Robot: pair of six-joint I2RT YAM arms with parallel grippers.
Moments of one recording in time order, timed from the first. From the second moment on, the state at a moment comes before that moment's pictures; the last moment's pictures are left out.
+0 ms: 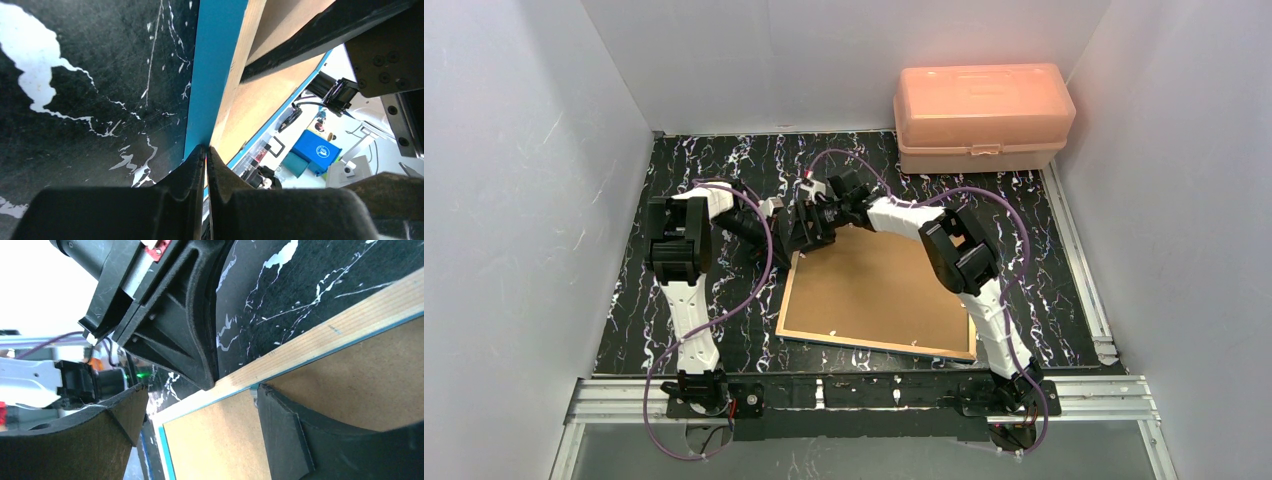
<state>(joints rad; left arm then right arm) -0.04 2.16 1.42 -1.02 0.83 0.08 0.73 2.34 1.69 -0.02 -0.86 0.57</state>
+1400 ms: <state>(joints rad) 0.19 1.64 1.63 -1.20 0.69 0.32 1.30 1.63 0.97 -0.47 0.08 0.07</state>
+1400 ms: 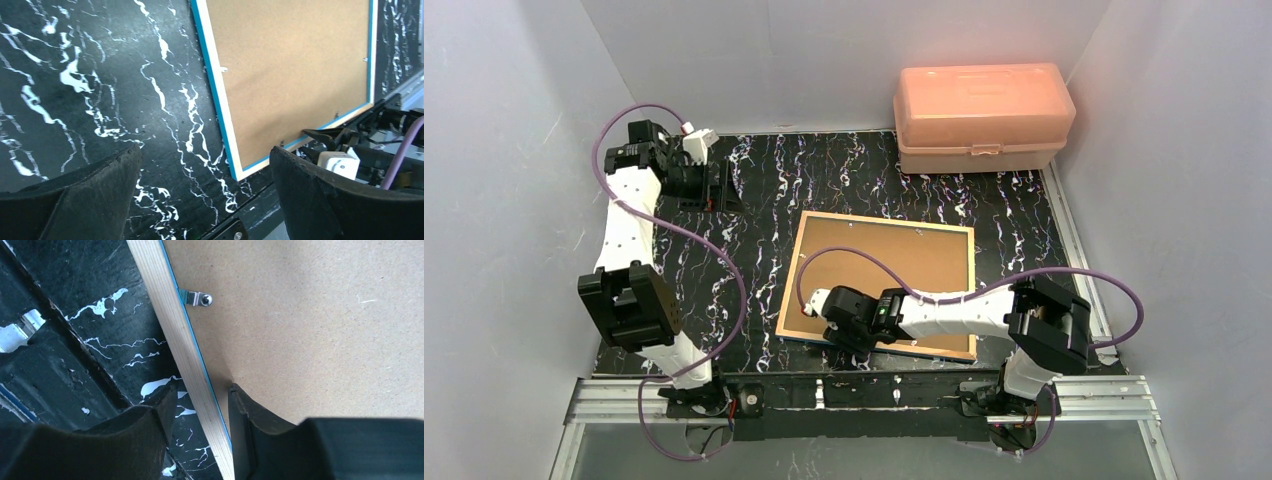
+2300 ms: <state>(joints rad) 0.19 1.10 1.11 -1.13 0.99 1.20 1.26 1.64 1.25 -0.56 0.13 0.00</state>
